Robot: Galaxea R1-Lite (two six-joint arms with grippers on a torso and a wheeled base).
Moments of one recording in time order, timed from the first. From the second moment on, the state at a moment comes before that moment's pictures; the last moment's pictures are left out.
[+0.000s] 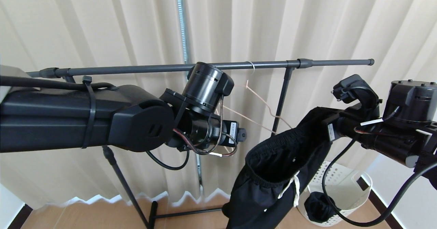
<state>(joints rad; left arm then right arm) -0.76 1.95 -1.46 0.19 0.20 -0.32 0.29 1.63 -0.71 -0.67 -0.11 -0.26</state>
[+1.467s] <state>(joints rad) -0.70 2.07 -1.44 0.11 0.53 -0.36 0.29 1.64 -0.71 -0.67 -0.11 -0.26</state>
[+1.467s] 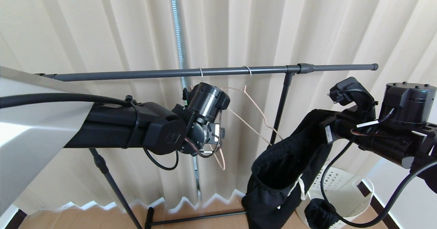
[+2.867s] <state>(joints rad) -0.69 2.18 -1.59 0.17 0.54 -0.34 0.29 1.64 -0.70 -0.67 -0.11 -0.26</state>
